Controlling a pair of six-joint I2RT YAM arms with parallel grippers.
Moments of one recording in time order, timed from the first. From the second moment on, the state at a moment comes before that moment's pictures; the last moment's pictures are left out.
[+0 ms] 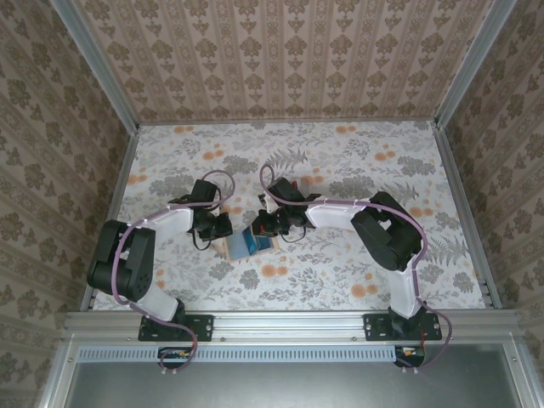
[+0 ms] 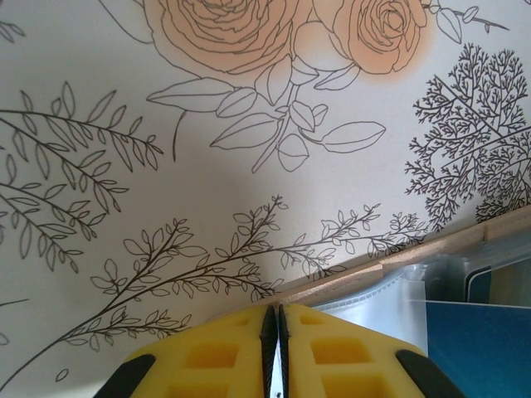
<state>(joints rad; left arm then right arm) -0.34 1.56 0.78 -0.46 0.24 -0.45 0.74 2.00 1.22 -0.14 -0.53 0.76</state>
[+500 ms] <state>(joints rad) -0.34 1.56 0.78 -0.46 0.24 -0.45 0.74 2.02 1.22 -0.10 -0.45 0.77</state>
